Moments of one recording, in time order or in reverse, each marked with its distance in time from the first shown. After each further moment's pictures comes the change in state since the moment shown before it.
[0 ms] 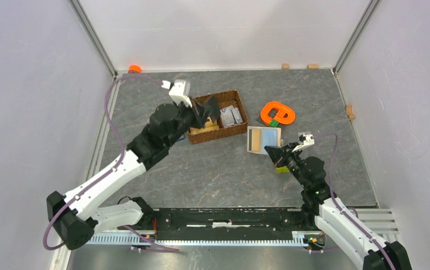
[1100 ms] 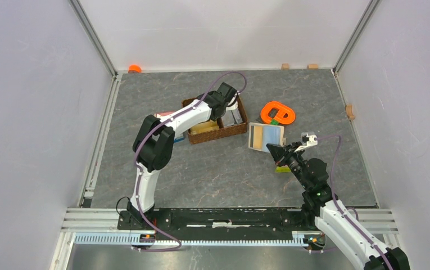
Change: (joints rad) left arm 0.064 1.047 0.780 -0.604 -0.604 1.315; right arm 0.000 -0.079 0.000 -0.013 0.029 -0.018
